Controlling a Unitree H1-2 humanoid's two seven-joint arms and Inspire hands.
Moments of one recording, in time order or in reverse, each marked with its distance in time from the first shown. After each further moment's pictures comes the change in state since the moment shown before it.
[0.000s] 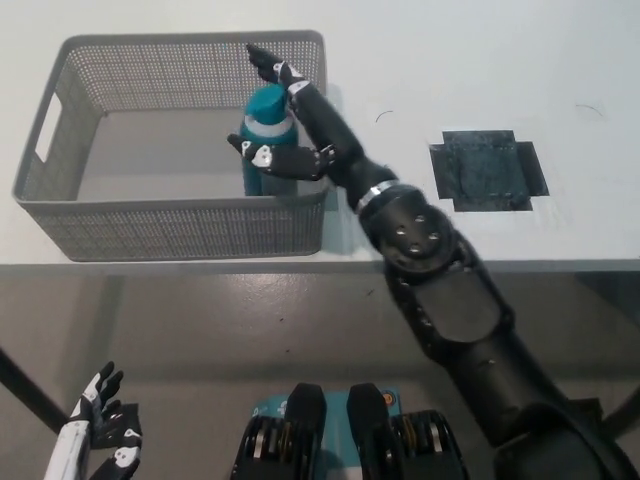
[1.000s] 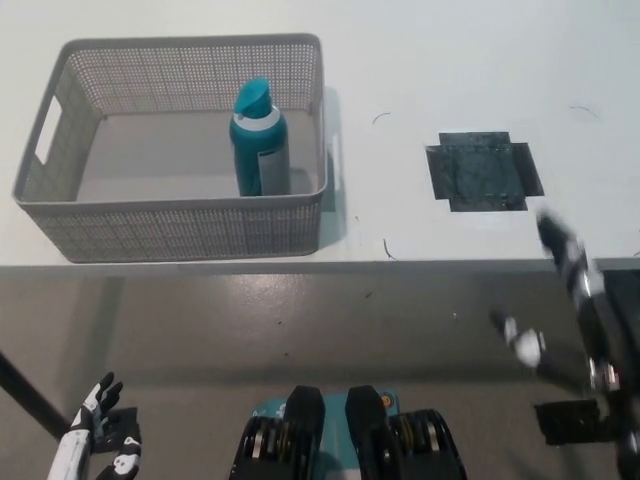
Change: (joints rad) left_arm 0.007 -0.001 0.003 0.037 -0.001 -0.001 -0.002; right_arm 0.859 -0.270 -0.181 -0.742 0.011 -0.027 0.012
